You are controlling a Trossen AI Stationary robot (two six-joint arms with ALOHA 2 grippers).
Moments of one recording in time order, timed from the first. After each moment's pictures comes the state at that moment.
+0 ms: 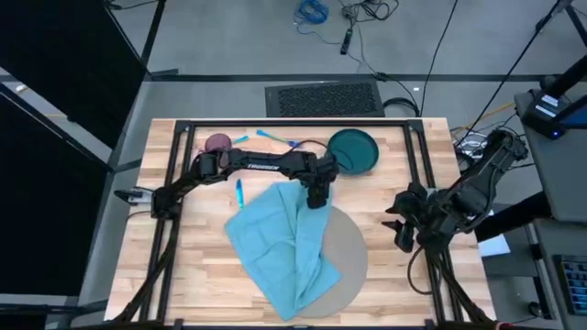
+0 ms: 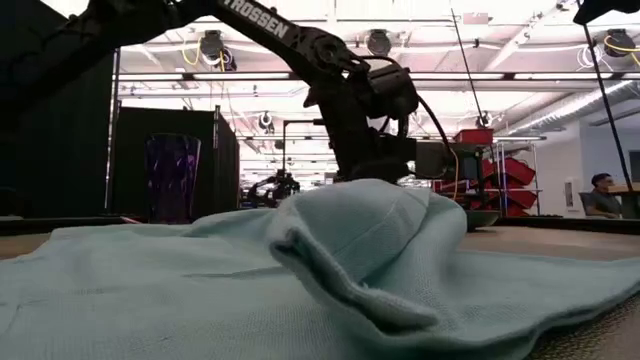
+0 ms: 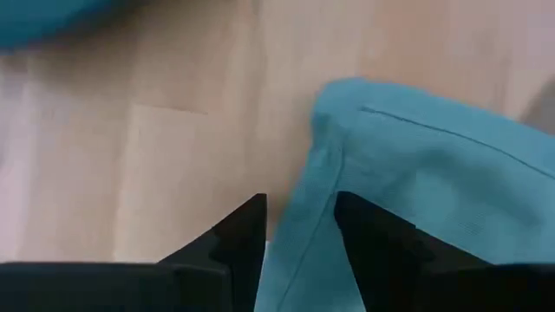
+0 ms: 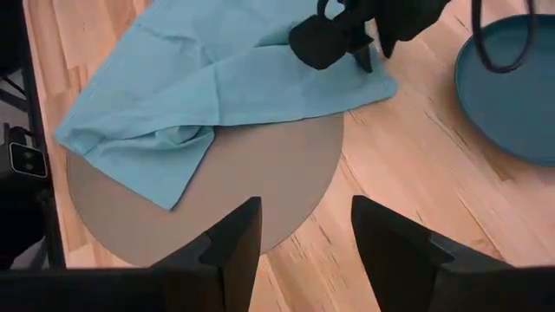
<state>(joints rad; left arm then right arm) 0.17 2.35 1.89 -0.76 0.00 0.06 0.77 1.05 1.12 -1.24 0.57 1.14</state>
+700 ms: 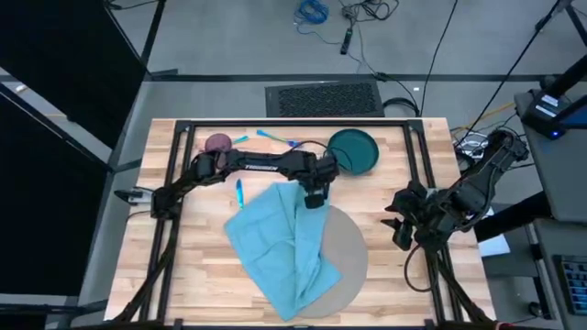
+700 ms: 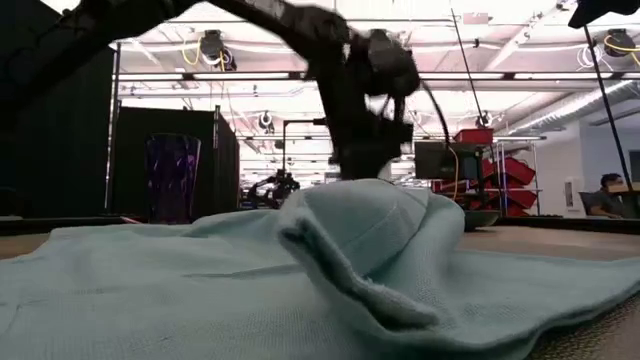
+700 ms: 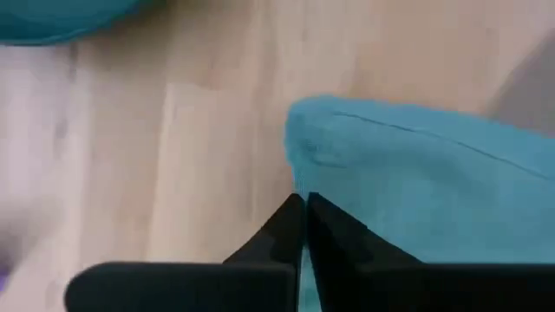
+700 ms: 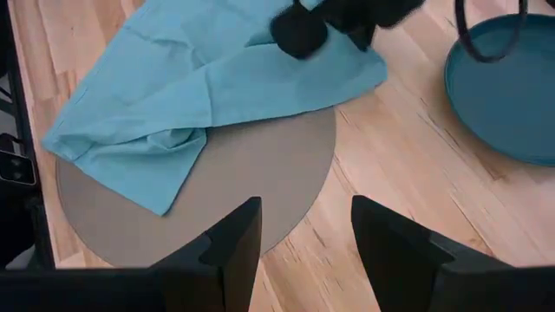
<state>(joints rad) 0.13 2.30 1.97 -0.89 -0.14 0.06 0.76 1.05 1.12 -1.25 0.58 1.14</state>
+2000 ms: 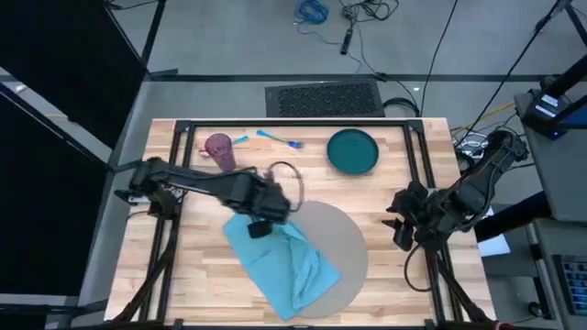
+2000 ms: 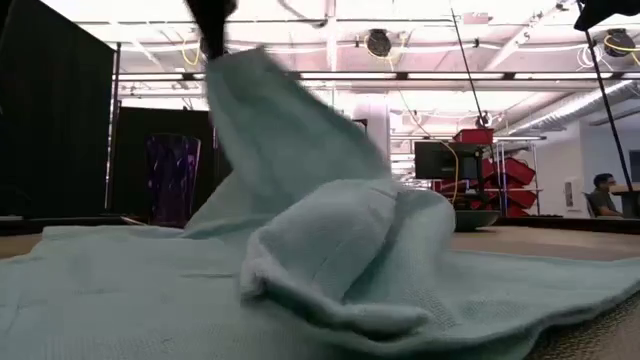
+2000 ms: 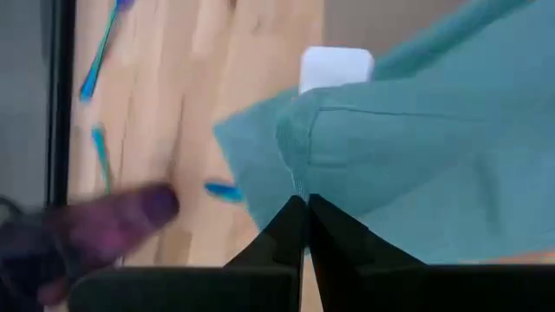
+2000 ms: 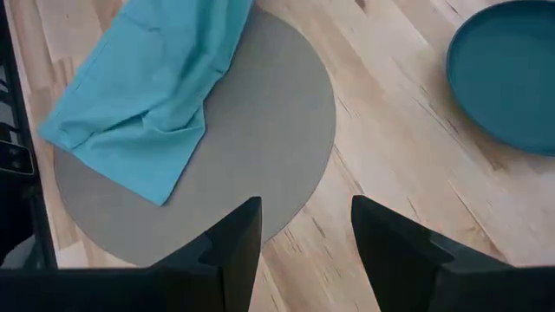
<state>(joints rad) -0.21 1.71 1.70 -1.57 -0.33 -0.54 0.76 1.05 1.12 -1.26 0.54 1.14</state>
